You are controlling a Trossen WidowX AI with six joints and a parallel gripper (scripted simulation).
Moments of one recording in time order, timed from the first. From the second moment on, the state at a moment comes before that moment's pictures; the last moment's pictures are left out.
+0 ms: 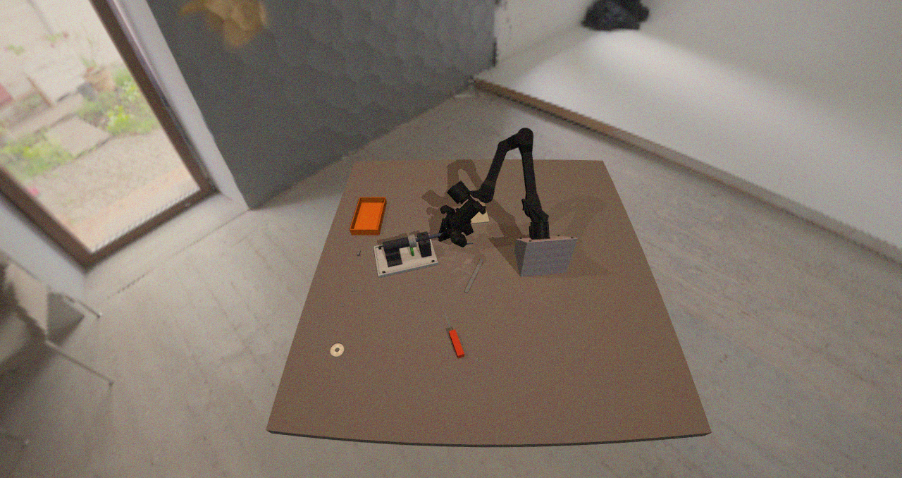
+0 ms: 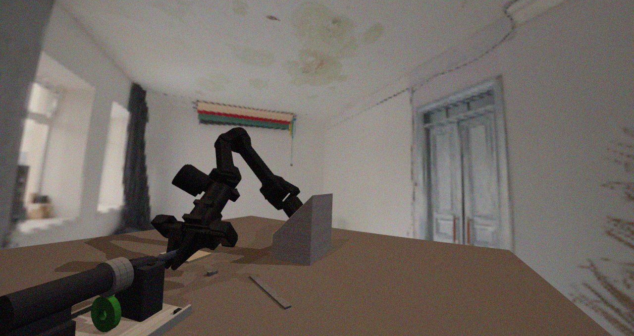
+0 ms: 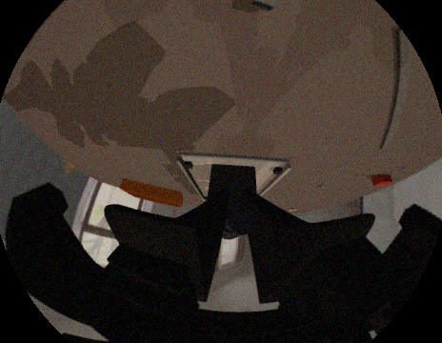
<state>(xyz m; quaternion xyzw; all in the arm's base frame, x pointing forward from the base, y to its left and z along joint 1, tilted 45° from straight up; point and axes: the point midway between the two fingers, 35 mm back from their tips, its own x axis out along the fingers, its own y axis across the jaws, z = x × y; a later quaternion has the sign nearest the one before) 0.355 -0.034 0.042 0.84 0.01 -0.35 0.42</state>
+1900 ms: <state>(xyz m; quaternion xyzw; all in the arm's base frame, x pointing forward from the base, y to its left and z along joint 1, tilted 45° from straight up) 0.371 -0.029 0.040 0.84 0.01 -0.34 0.42</state>
